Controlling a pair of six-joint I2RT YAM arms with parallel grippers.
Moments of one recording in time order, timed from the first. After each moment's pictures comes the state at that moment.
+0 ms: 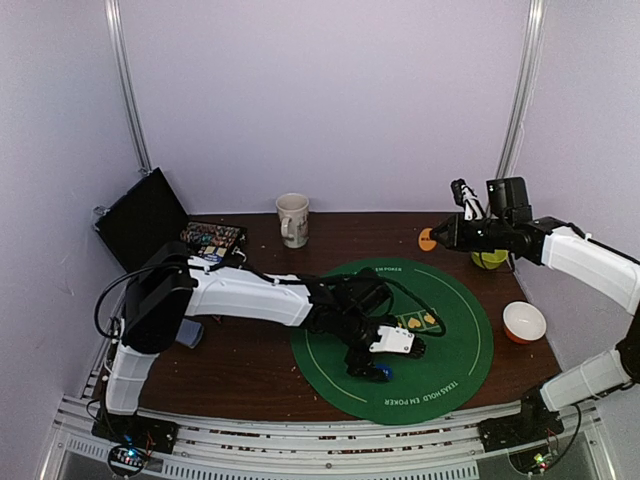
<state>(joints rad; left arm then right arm) -1.17 2.20 1.65 -0.36 0.31 0.76 0.30 1.30 1.02 -0.28 -0.32 0.34</state>
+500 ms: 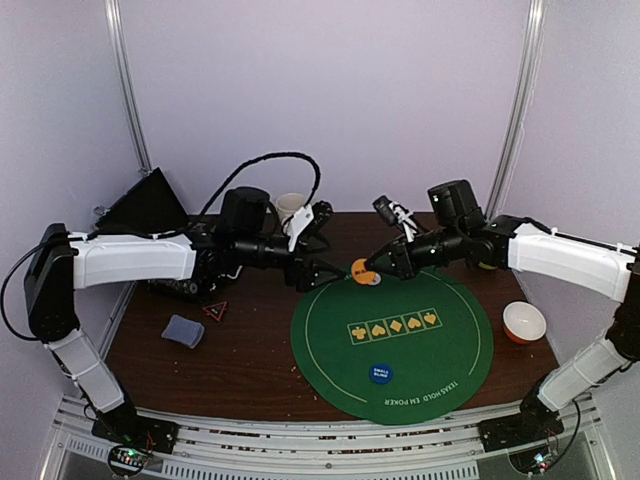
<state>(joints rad) -0.81 1.68 1.21 0.12 0.58 0.21 0.60 1.43 1.12 -0.30 -0.52 0.13</state>
